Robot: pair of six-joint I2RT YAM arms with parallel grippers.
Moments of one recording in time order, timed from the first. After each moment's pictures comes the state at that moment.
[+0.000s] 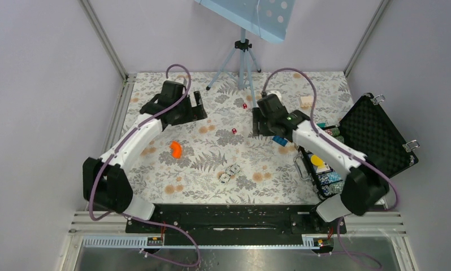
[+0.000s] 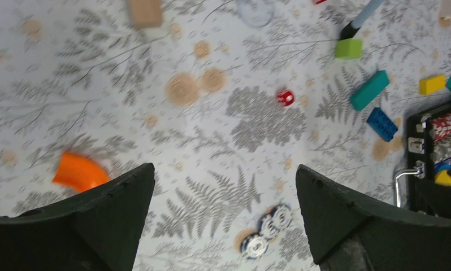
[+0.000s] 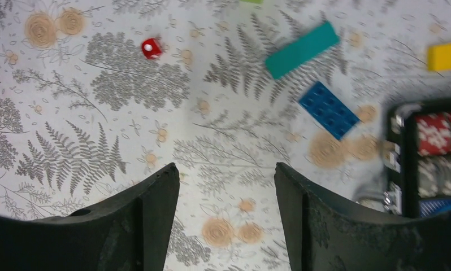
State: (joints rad) left arm -0.31 1.41 1.19 -0.56 0.08 -0.48; right arm 0.64 1.57 1.28 -0.64 0.25 0.45
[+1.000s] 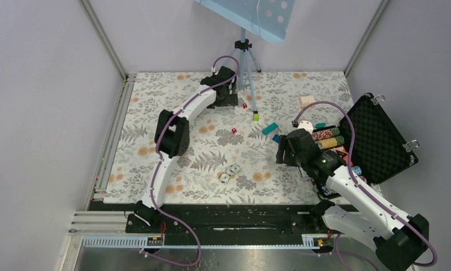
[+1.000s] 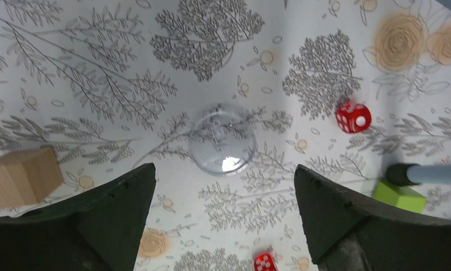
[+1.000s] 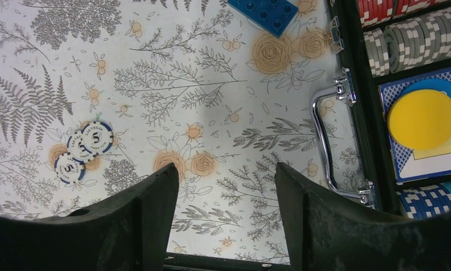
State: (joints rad) left arm -0.50 2.43 2.23 -0.80 -0.19 -0.54; right arm 0.60 0.93 0.75 -0.67 0.28 0.57
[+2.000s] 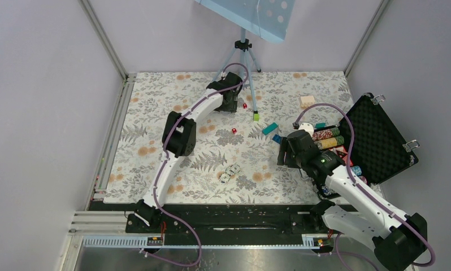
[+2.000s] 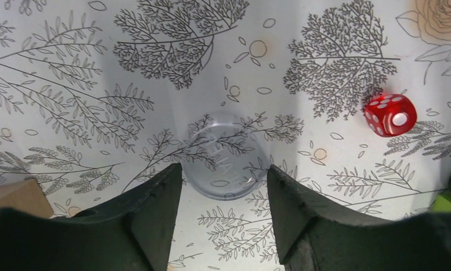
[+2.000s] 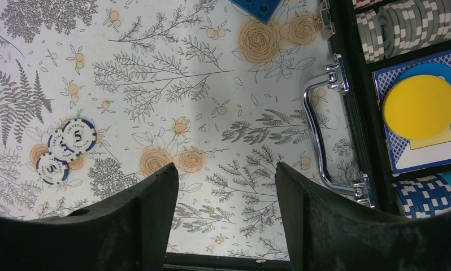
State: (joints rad) left arm -0.53 2.57 2.34 -0.84 -0.26 -0.39; right arm 0.57 0.93 0.71 -0.68 0.27 0.57
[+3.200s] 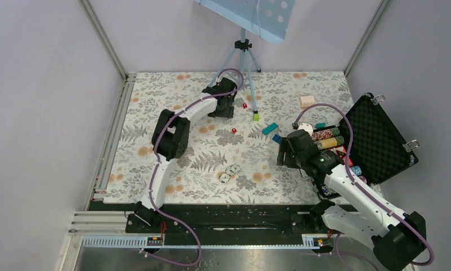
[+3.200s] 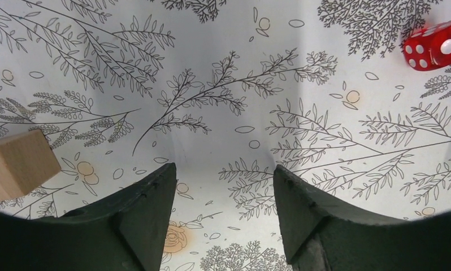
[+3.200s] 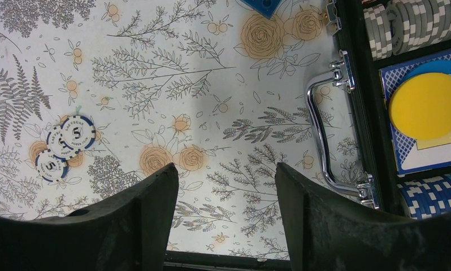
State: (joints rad) left arm -0.53 2.37 1.98 -0.68 -0.22 -0.40; right arm 0.56 0.94 0.71 -0.67 0.24 0.56
